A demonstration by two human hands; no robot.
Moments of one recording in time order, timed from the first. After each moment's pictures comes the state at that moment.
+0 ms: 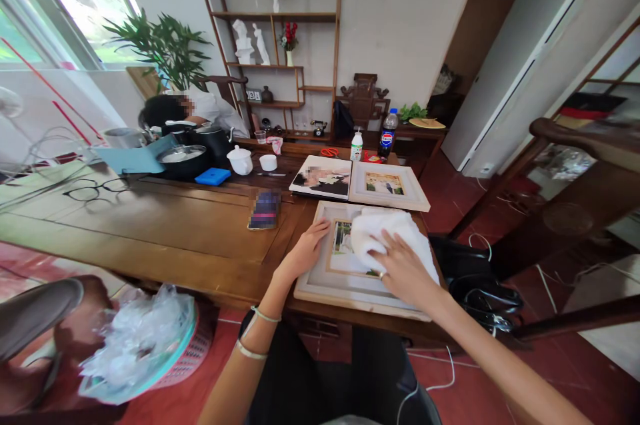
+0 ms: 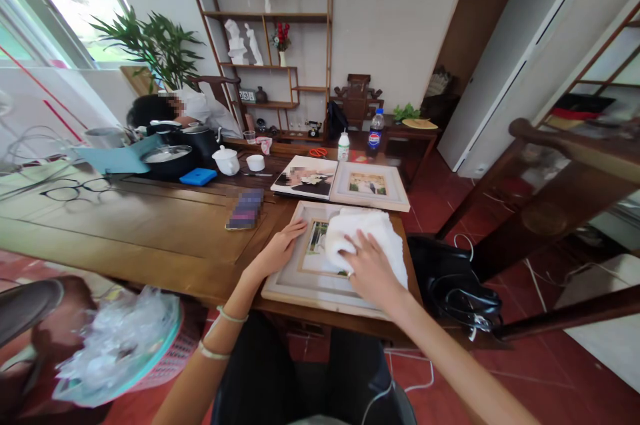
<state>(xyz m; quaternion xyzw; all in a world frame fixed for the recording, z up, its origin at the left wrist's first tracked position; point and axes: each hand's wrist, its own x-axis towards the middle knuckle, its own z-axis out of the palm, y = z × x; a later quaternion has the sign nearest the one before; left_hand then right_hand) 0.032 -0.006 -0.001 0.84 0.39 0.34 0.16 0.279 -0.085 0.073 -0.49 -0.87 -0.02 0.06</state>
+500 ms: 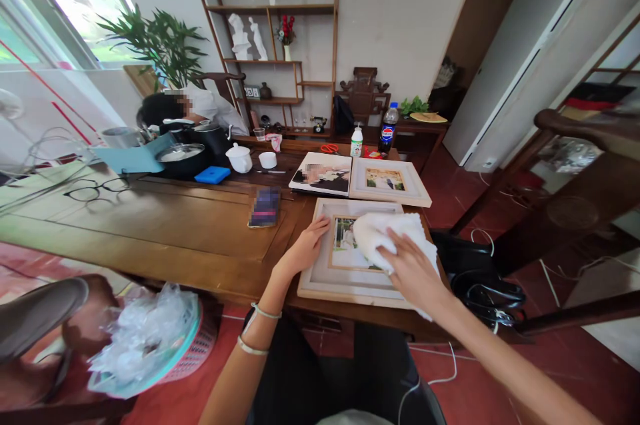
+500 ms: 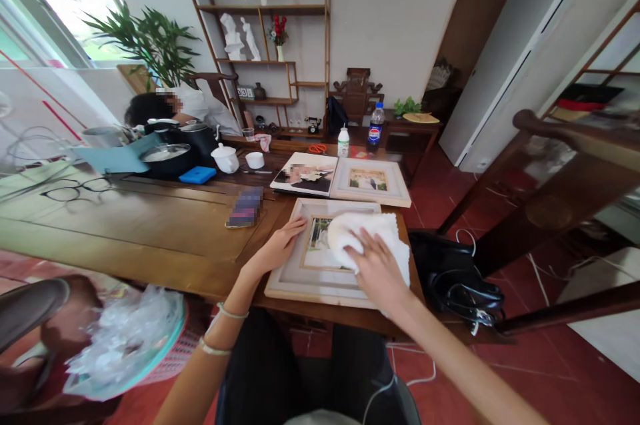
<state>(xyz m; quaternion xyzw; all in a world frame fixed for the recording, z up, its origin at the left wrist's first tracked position) 0.029 -0.004 -0.001 0.84 0.39 0.33 0.18 0.291 -0.090 0.062 -0.49 -0.86 -0.04 0.12</state>
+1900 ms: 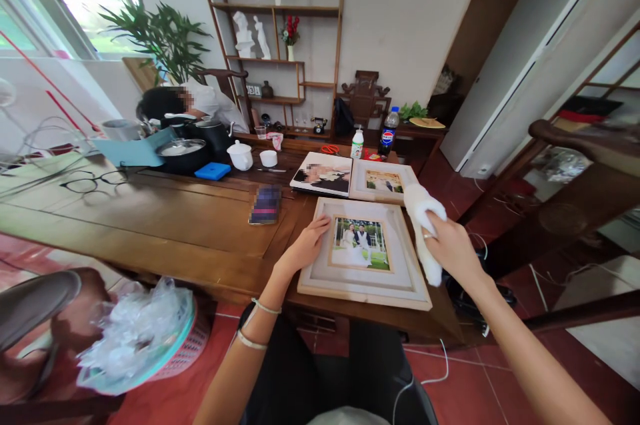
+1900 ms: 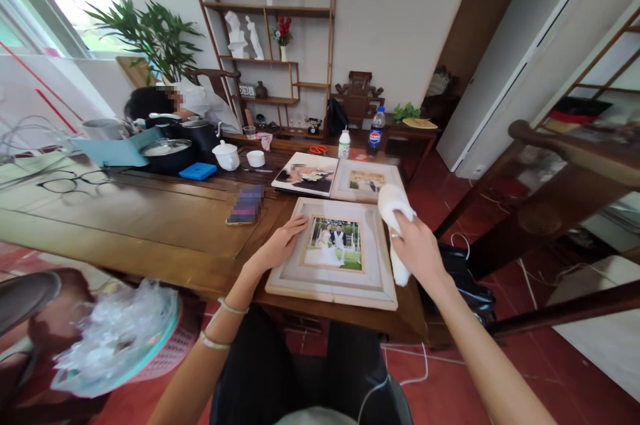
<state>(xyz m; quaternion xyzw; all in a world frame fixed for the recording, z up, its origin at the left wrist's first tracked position) 0.031 -0.005 0.001 0.84 0.40 0.33 0.17 0.346 -0.062 0.101 -0.64 -0.75 -0.09 0.18</state>
